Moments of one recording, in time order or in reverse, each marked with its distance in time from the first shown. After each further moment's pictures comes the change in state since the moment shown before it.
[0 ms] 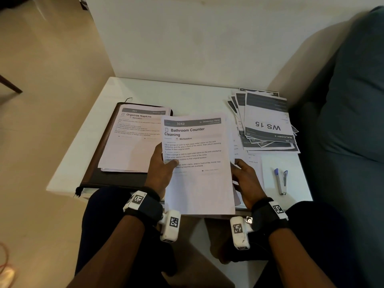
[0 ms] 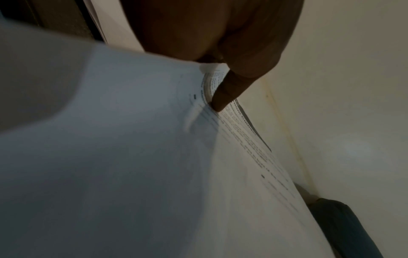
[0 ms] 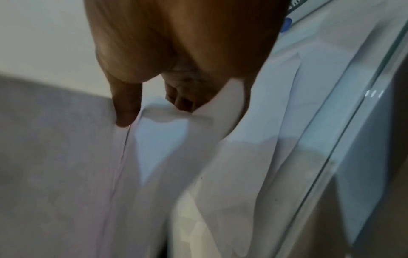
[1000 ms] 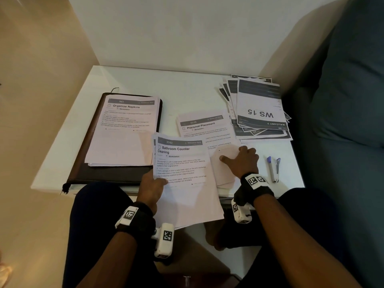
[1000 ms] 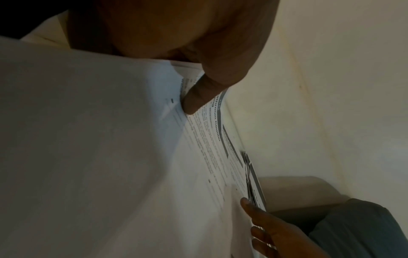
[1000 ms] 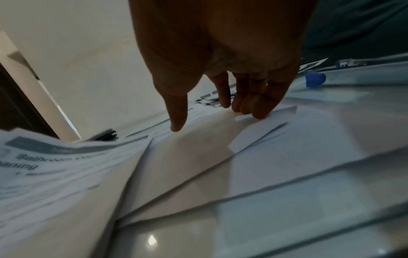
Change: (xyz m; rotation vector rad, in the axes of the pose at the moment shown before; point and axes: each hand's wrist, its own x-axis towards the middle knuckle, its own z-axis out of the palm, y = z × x) left_hand -0.037 -0.050 -0.003 0.057 0.040 -0.357; right_hand 0.061 0.023 -0.031 -0.970 0.322 0.193
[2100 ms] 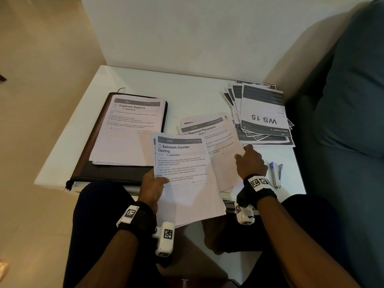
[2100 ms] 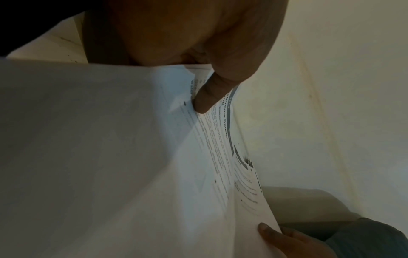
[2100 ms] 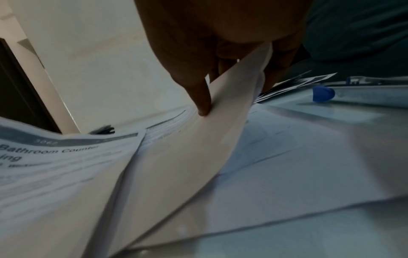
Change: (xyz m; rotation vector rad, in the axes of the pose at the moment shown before) left_hand 0.003 0.002 -0.007 -0.110 -0.009 -0.018; right_hand 0.002 -0.009 -0.011 -0.062 0.181 -0.028
